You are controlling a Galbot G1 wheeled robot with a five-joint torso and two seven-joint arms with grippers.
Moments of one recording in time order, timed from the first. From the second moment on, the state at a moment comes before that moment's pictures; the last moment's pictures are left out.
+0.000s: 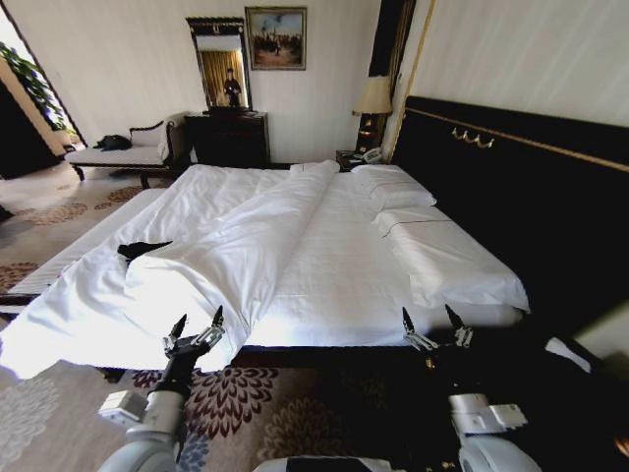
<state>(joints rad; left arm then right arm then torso) 1.87 -1.44 -0.68 -2.47 -0.53 0.12 -0.06 -1.85 1.36 0.77 2.26 0.26 0.27 -0.08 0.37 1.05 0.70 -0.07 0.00</state>
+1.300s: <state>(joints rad) 1.88 -1.45 -0.67 -2.49 -0.52 0.11 -0.07 -1.86 1.37 0.77 2.28 0.26 0.28 -0.09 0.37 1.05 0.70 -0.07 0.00</state>
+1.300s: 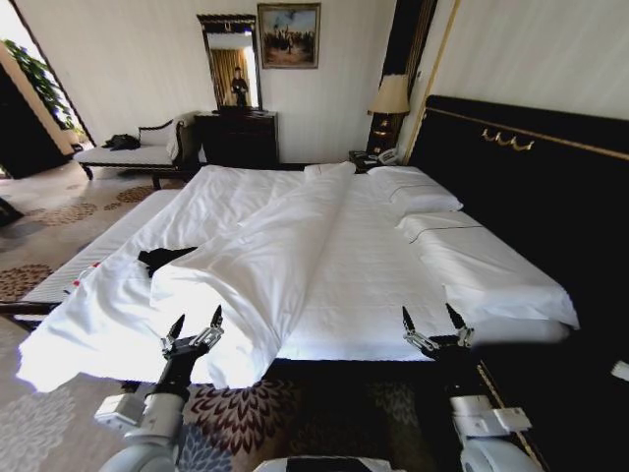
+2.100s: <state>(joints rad) 1.87 -1.44 -0.68 -2.47 -0.53 0.11 -0.07 -1.84 1.36 0.76 2.25 0.26 0.27 -0.09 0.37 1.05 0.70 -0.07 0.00</state>
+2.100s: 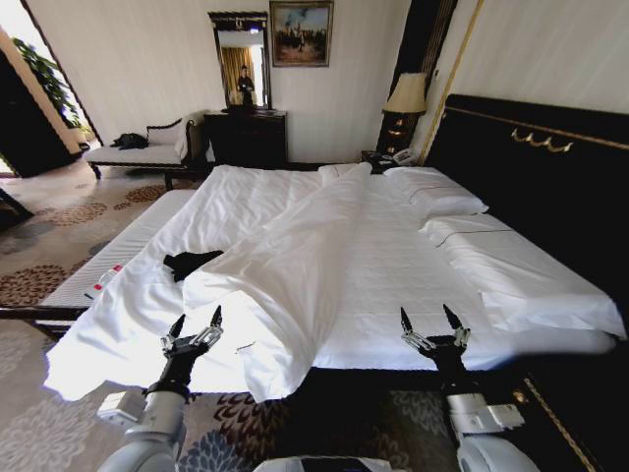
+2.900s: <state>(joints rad) 1.87 -1.43 -0.69 -2.46 -0.53 0.11 -0.07 -1.83 1.37 0.75 2.23 0.24 0.27 -0.09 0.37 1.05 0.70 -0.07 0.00</state>
